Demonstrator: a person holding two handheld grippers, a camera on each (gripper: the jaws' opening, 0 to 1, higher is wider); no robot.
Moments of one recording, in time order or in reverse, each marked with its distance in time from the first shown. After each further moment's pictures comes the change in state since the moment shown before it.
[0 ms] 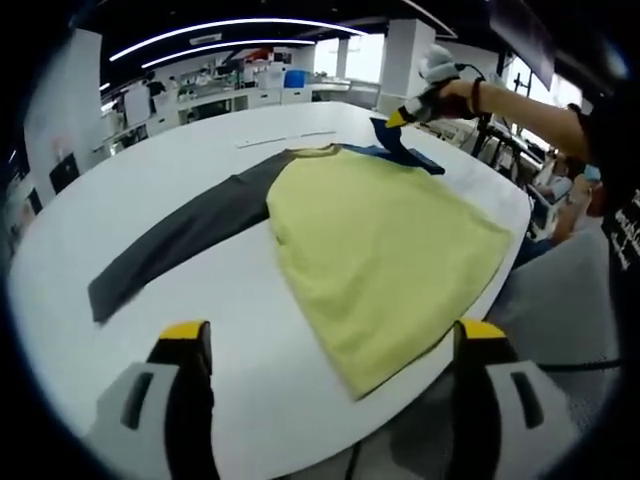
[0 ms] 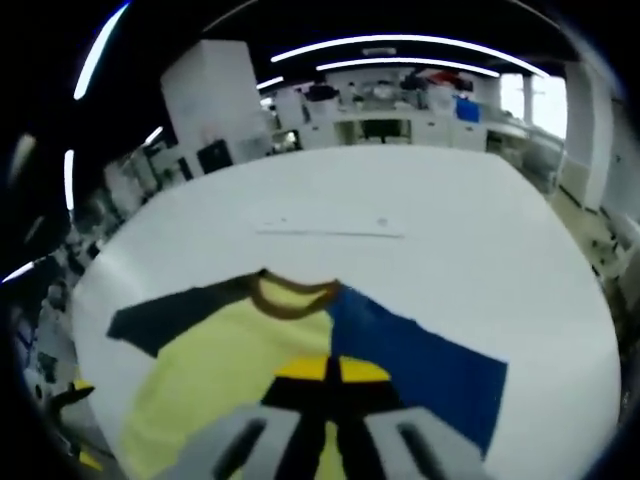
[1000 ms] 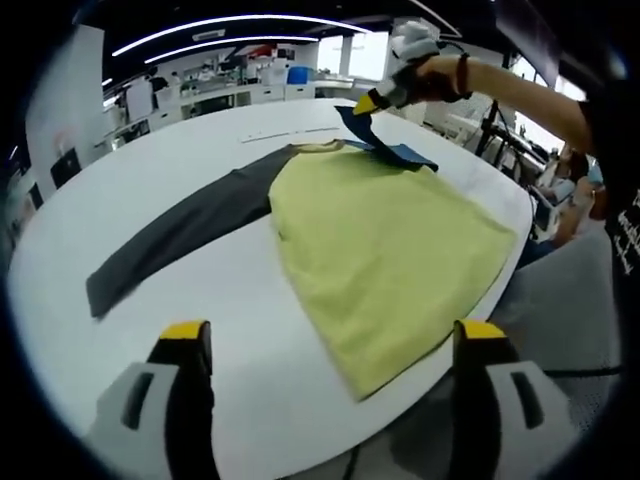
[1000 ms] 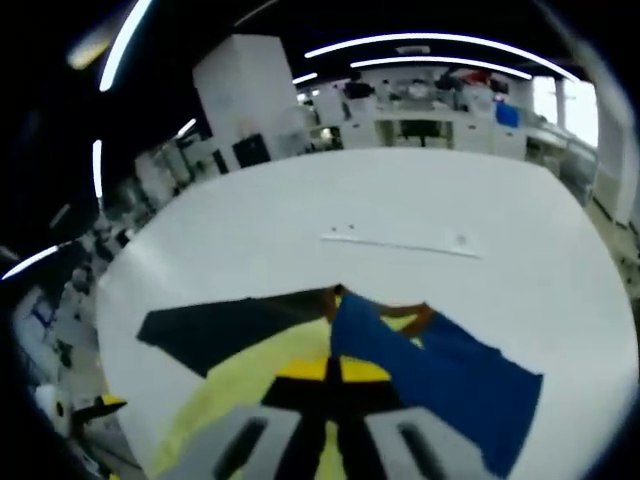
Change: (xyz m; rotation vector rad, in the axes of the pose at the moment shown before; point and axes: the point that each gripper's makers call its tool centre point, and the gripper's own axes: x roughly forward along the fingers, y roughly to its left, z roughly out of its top) left arm 0.005 0.003 -0.003 -0.017 0.009 0.009; right arm 0.030 0.087 0.025 -0.053 0.013 0.145
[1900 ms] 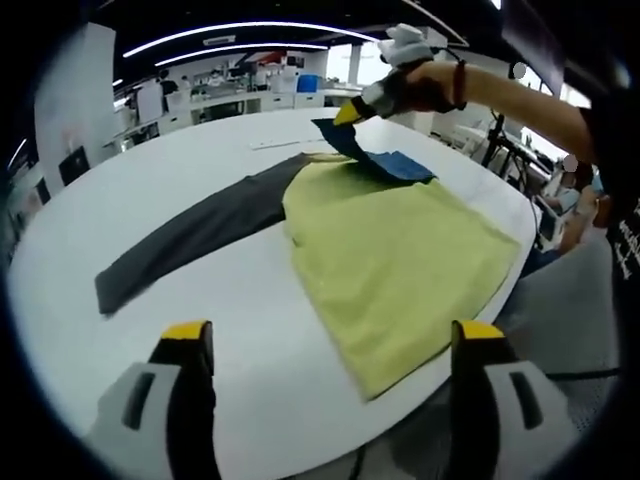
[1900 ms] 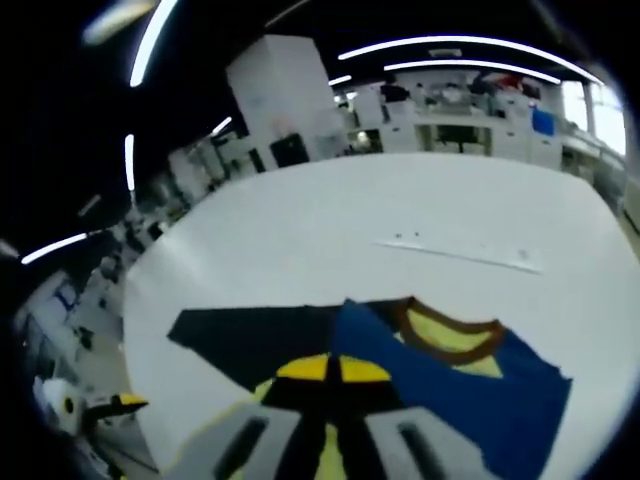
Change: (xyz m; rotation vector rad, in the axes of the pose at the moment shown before) left arm -0.008 0.010 0.004 -0.022 -0.050 0.019; right arm 0.023 0.071 0.008 -0.055 -0.021 0.166
